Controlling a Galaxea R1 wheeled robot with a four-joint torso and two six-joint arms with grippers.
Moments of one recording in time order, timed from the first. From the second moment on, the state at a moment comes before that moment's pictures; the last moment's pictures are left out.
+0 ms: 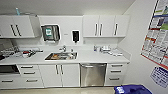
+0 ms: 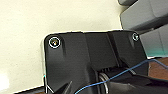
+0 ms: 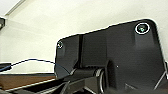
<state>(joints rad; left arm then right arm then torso) 1.43 2.79 -2.39 0.04 0.00 0.02 -1.52 2.64 -2.10 -0.13 0.11 0.21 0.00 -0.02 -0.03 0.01</state>
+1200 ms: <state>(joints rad) 1.43 2.79 -2.39 0.04 0.00 0.02 -1.52 2.64 -2.10 -0.13 0.11 0.21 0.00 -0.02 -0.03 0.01</state>
